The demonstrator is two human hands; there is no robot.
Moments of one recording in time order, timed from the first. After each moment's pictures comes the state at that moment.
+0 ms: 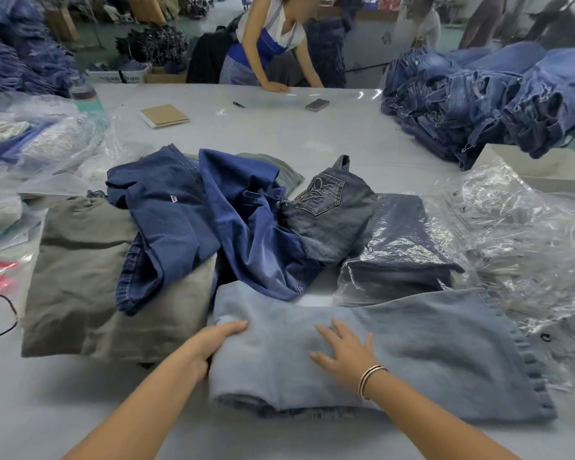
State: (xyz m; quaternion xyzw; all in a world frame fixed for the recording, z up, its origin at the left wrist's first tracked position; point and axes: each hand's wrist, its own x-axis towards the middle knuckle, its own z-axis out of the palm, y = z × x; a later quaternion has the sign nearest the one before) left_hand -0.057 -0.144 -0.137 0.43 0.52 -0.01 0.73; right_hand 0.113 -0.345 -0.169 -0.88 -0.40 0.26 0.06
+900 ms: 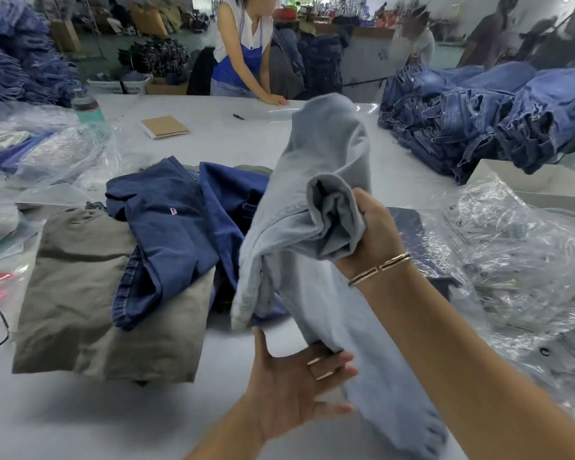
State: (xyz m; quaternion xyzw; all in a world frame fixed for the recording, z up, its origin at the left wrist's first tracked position) left_hand -0.026 -0.242 -0.114 0.10 0.14 -0.10 0.98; right_hand 0.122 -0.264 0.071 -0.41 -0.15 0.41 0.80
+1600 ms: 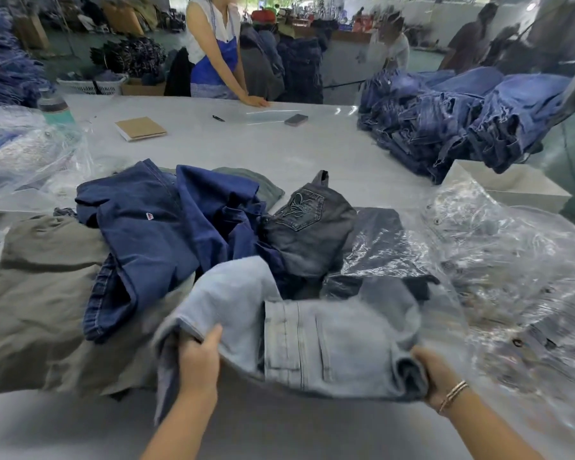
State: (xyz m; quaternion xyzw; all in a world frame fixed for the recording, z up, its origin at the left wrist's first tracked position) left_hand -0.029 -0.180 -0.138 0.46 0.50 0.40 0.62; right_hand 0.189 -0.443 -0.136 -0.62 0.14 0.40 0.66
